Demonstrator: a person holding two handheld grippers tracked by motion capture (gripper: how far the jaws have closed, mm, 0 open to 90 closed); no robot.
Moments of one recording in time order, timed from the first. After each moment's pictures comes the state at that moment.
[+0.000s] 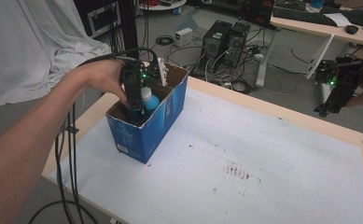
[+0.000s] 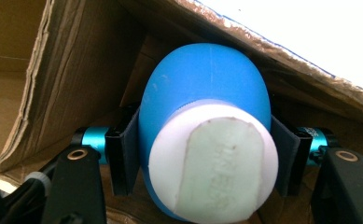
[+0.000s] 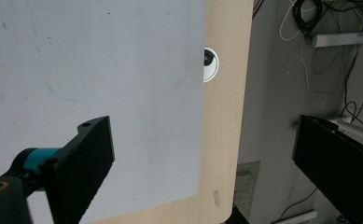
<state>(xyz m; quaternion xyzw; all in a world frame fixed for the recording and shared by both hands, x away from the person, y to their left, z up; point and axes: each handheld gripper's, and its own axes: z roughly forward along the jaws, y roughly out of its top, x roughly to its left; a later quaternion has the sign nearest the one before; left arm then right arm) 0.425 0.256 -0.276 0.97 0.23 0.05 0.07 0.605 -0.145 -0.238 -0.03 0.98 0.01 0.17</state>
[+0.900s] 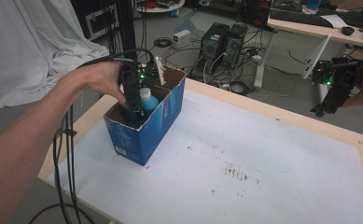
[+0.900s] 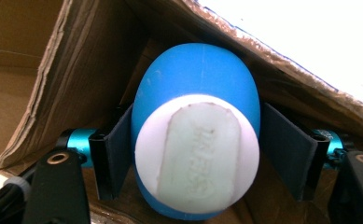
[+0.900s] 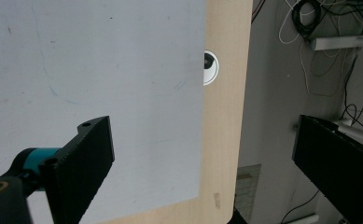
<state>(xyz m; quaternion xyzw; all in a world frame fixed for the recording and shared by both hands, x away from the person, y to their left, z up) 0.428 0.259 -0.275 0.96 0.26 0.04 0.09 0.604 -0.146 -0.235 -0.03 0.98 0.02 0.17</state>
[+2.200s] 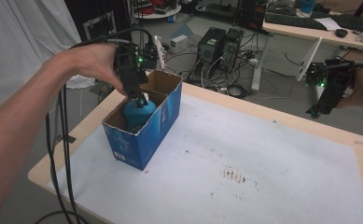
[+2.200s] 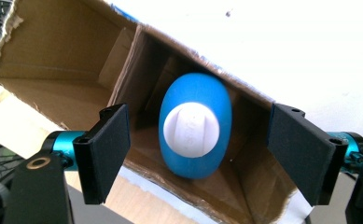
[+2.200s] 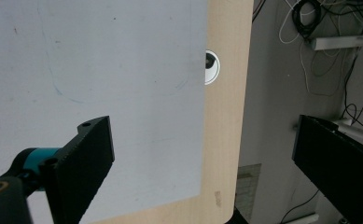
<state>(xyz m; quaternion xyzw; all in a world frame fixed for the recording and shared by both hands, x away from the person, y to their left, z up) 0.422 0.243 -0.209 0.96 0.25 0.08 0.09 0.600 -0.146 -0.231 -0.03 0.98 0.02 0.17</state>
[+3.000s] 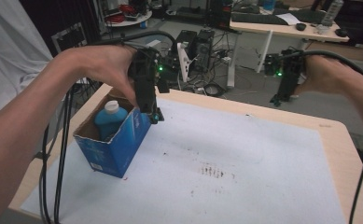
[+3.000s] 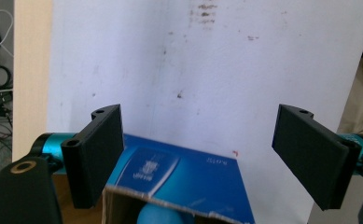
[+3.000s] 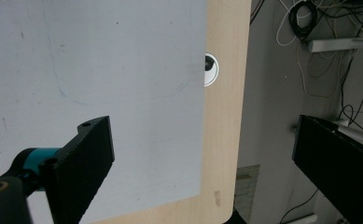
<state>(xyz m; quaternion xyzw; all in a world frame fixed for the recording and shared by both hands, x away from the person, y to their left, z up) 0.422 0.111 -0.183 0.99 0.09 0.06 0.09 0.593 -0.144 -0.225 -0.02 0.98 0.02 0.18</state>
